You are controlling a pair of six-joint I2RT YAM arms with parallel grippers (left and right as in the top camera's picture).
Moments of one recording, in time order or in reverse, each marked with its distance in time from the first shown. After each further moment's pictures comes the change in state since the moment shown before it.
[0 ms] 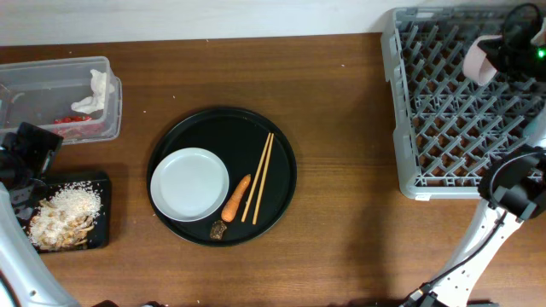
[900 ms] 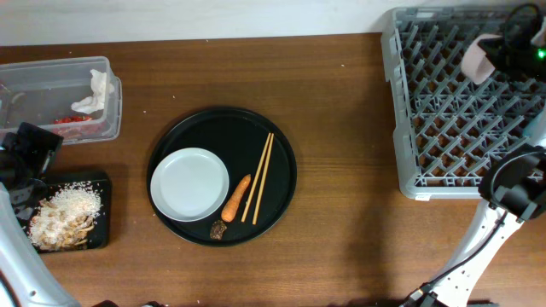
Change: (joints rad) left arm 0.000 0.000 0.000 0.000 0.000 0.000; right arm -0.006 0.006 -0.021 0.046 -0.028 0.010
